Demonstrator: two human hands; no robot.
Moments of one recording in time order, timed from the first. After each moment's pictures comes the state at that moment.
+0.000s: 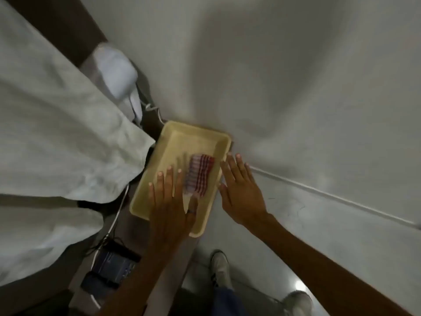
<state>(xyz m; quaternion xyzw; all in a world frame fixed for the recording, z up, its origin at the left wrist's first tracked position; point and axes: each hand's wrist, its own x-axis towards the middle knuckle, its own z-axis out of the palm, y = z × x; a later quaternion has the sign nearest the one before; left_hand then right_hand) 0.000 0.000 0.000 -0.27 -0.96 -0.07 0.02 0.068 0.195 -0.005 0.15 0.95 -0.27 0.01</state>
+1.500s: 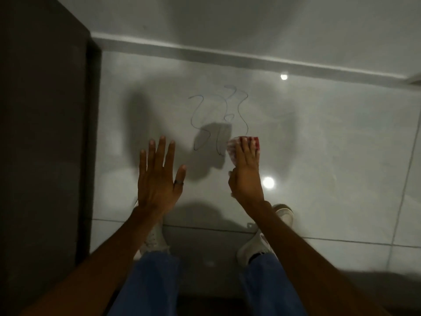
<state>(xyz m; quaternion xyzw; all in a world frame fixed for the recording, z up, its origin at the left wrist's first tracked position) 0.242 0.136 -0.439 -0.42 -0.89 -0.03 -0.19 0.410 0.309 -0.438 0.43 0.81 -0.38 0.09</state>
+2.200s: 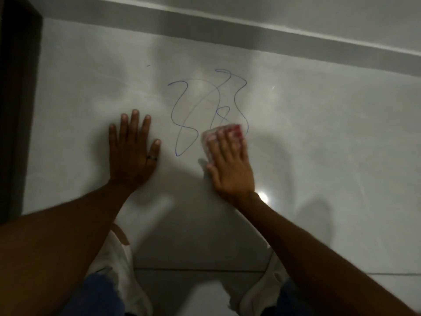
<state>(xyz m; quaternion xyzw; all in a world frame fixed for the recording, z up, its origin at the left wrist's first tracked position) 0.178 0.158 -0.648 -0.44 -0.90 -0.07 -0.03 0.414 0.320 -0.625 0.28 0.95 -0.14 0.05</state>
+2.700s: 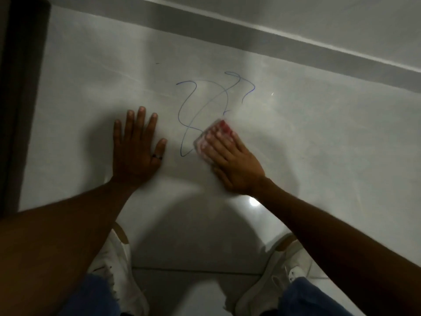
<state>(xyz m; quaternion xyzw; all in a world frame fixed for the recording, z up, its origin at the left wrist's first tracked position) 0.178 0.158 -0.650 -0.43 -0.90 -0.08 -0.02 0.404 0.368 -0.622 0.06 0.99 -0.10 0.08</state>
